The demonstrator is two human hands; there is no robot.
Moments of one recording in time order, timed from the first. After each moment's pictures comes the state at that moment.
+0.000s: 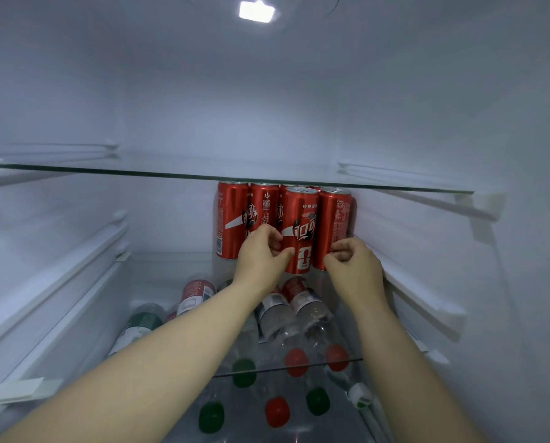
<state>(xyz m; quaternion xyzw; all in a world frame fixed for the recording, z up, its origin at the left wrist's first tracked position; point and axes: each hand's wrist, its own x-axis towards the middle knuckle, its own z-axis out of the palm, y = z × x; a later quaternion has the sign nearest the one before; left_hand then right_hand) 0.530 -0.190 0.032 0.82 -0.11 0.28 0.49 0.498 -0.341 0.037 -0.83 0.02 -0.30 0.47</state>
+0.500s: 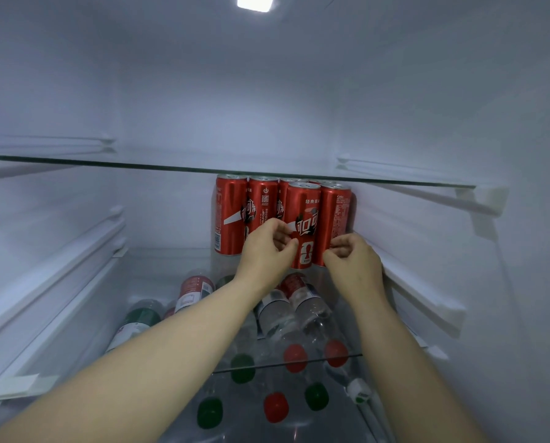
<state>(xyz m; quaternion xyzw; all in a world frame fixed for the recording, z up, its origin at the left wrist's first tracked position) 0.522 -0.197 0.036 0.79 -0.16 0.29 0.52 0.498 -0.342 0.037 -0.83 0.01 -0.29 0.47</state>
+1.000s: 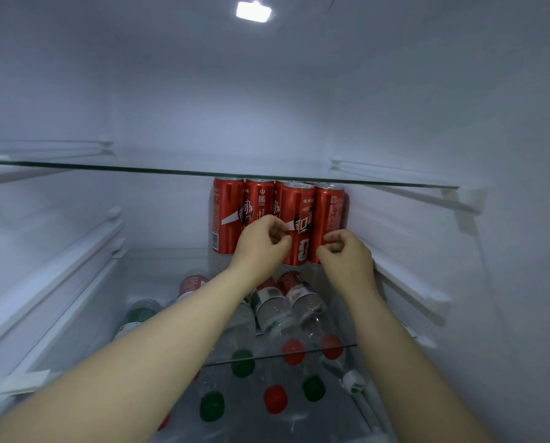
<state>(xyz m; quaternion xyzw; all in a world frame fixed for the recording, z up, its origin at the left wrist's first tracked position) 0.517 -0.188 0.051 0.83 -0.17 0.25 0.48 0.496 -0.339 0.041 -0.84 0.01 -0.30 0.45</state>
